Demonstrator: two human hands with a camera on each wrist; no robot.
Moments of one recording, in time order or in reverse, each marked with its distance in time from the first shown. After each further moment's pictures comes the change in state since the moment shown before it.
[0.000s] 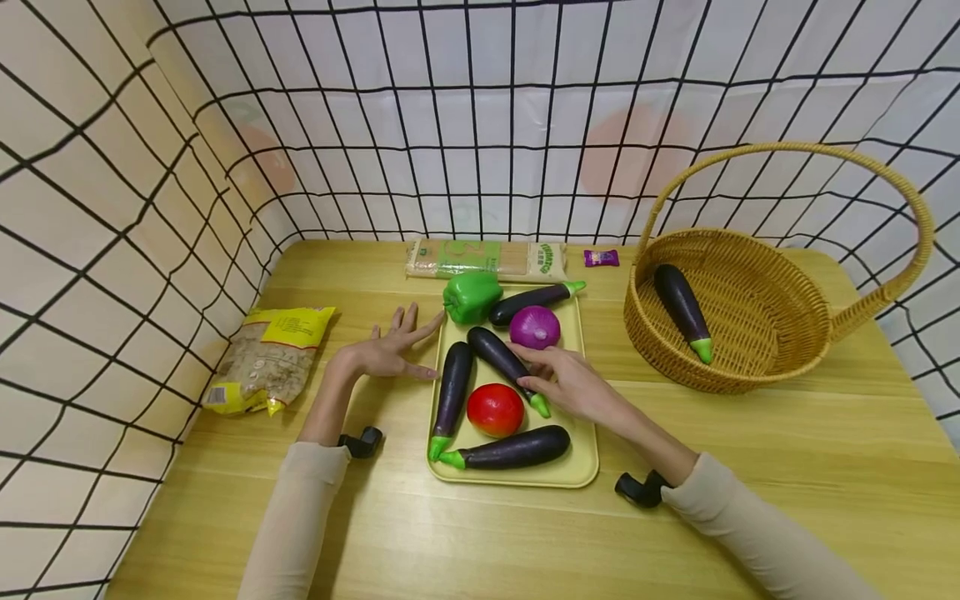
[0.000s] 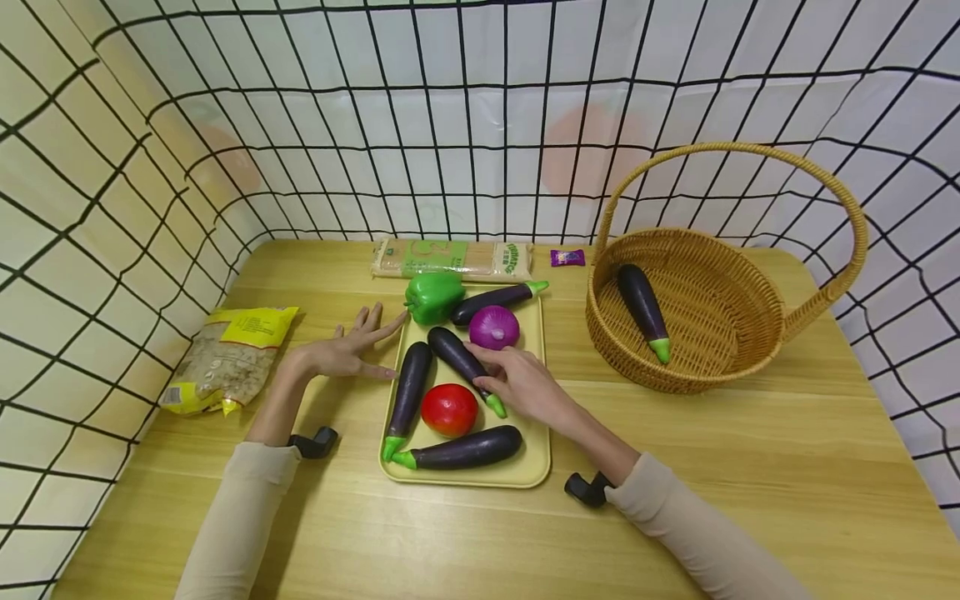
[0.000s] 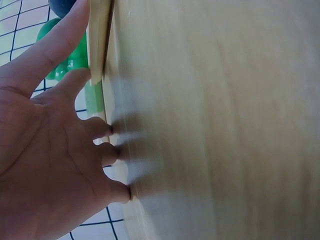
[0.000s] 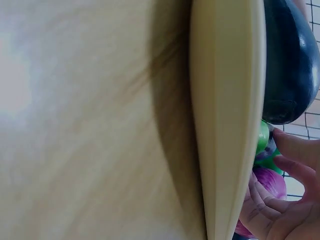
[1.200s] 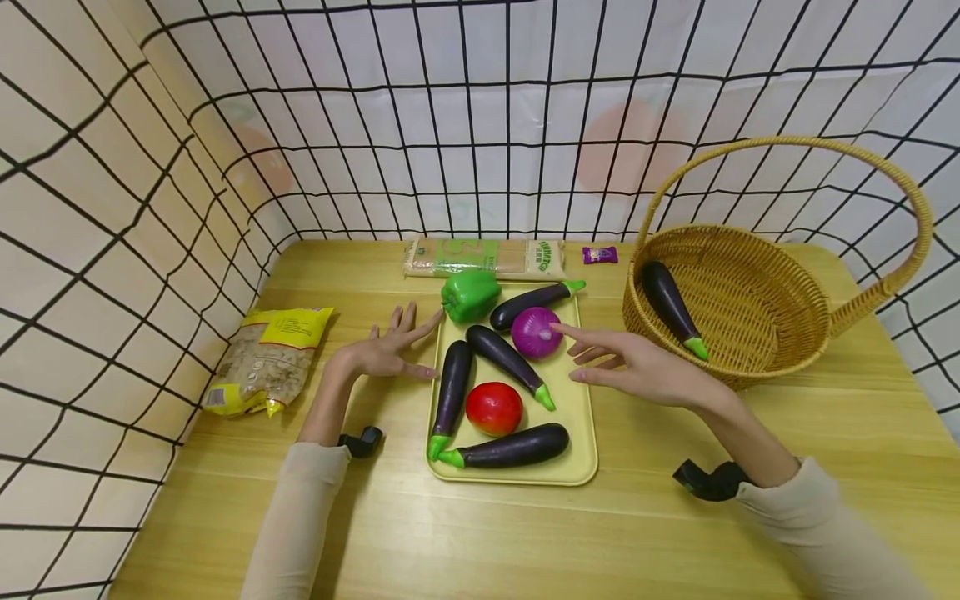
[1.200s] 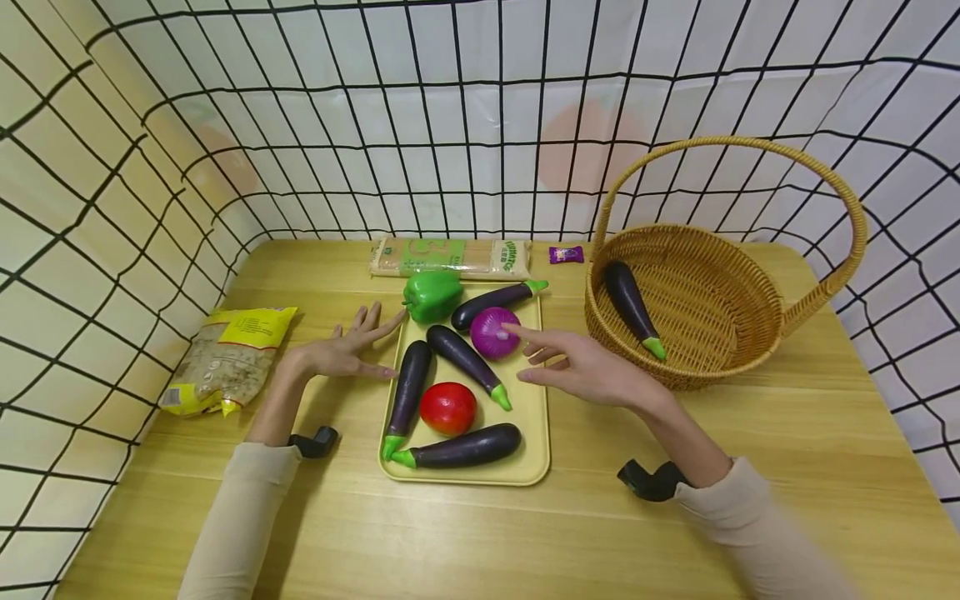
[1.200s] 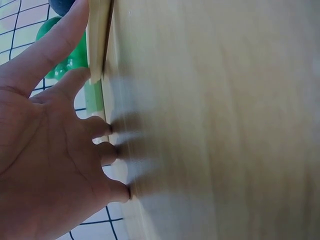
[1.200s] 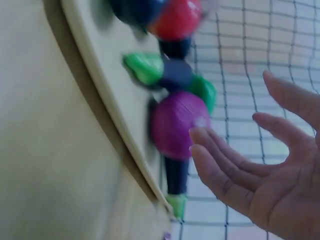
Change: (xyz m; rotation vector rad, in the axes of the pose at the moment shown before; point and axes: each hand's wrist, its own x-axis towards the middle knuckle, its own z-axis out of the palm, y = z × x) left_hand 0.000 0.000 0.001 -0.029 0.003 0.001; right_hand -0.048 0.000 -0.082 0.103 -0.153 -0.017
